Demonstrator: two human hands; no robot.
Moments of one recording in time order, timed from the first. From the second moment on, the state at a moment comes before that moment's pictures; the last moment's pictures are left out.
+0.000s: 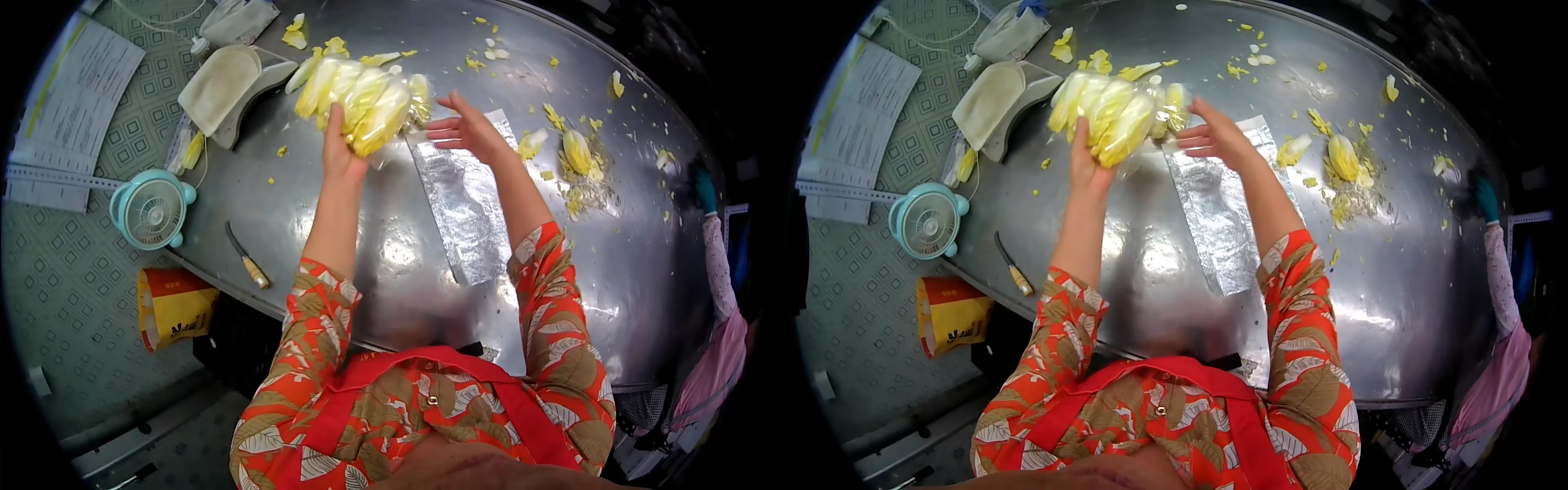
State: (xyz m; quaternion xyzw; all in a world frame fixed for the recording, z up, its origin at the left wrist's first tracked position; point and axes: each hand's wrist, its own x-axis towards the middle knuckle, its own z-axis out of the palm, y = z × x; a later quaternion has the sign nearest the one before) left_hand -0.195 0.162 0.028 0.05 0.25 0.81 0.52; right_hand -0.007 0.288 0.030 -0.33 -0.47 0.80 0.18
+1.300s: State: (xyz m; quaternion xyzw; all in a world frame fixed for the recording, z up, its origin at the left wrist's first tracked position) left_hand -0.267 0.190 -0.042 0.20 0.50 0.67 0.51; right_hand -0.047 0.296 -0.022 -0.34 -0.42 0.76 0.37
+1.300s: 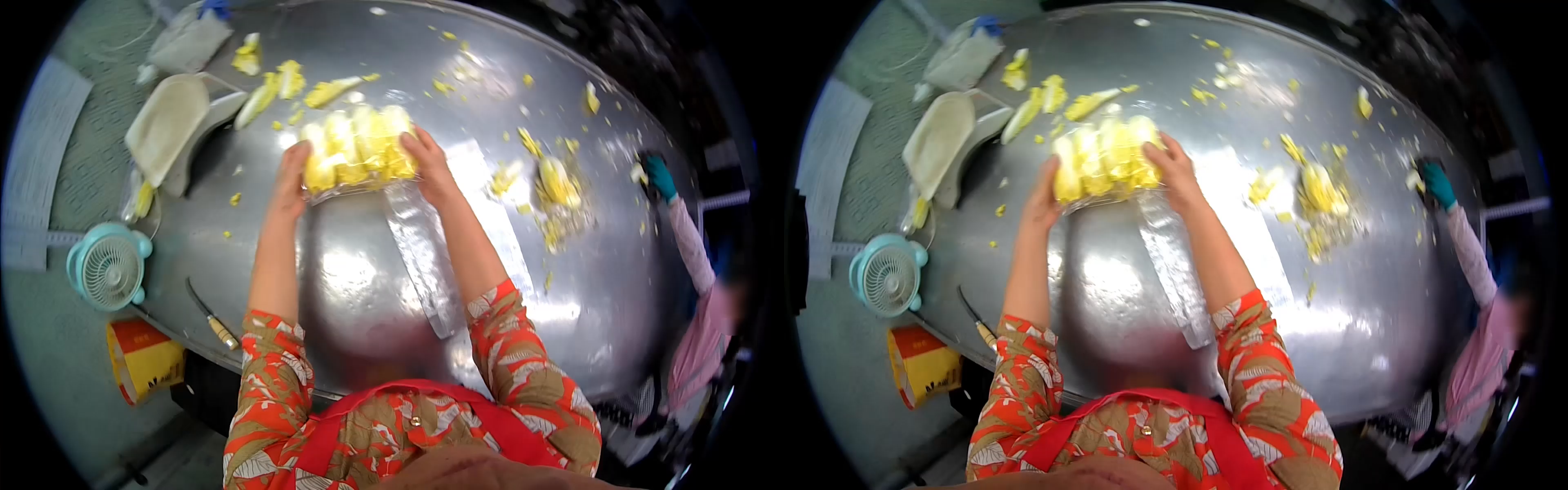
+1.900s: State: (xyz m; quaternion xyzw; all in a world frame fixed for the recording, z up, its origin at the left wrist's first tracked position) left_hand -0.159 0.049 -0.018 0.05 0.37 0.76 0.53; right_hand 0.042 0.222 0.043 -0.26 -0.54 0.78 0.17
